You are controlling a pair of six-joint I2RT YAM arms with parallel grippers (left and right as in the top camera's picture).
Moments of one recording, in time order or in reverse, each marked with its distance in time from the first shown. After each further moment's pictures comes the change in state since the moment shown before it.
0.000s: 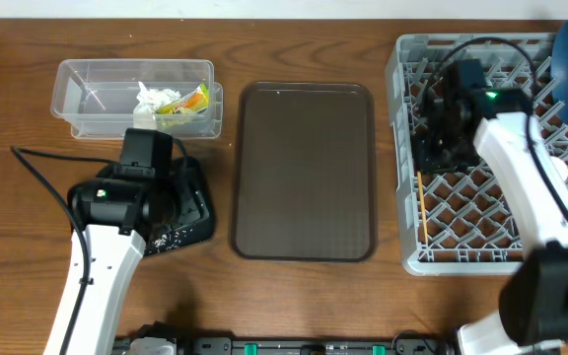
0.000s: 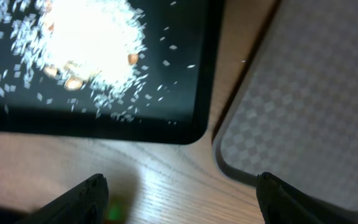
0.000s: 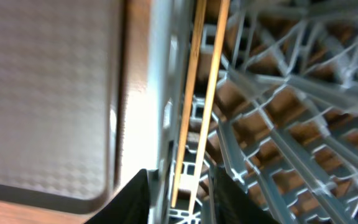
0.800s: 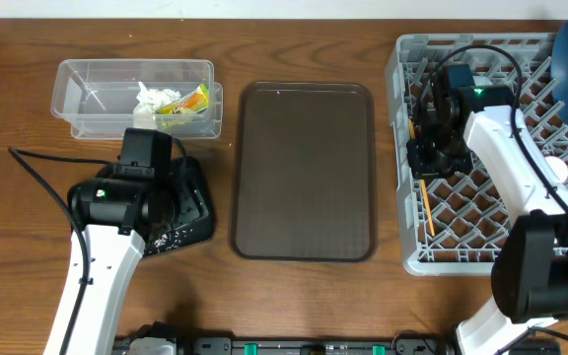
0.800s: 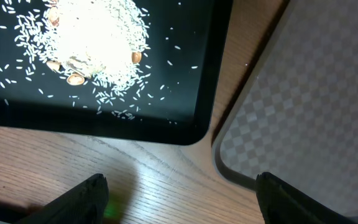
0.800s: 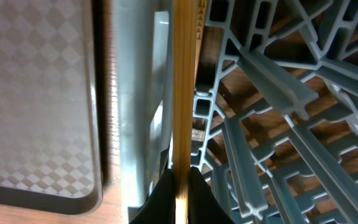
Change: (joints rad) left arm 0.021 0.000 0.000 -0.014 -0.008 -0.055; right arm 0.000 0.148 0.000 -0.037 0.015 0.000
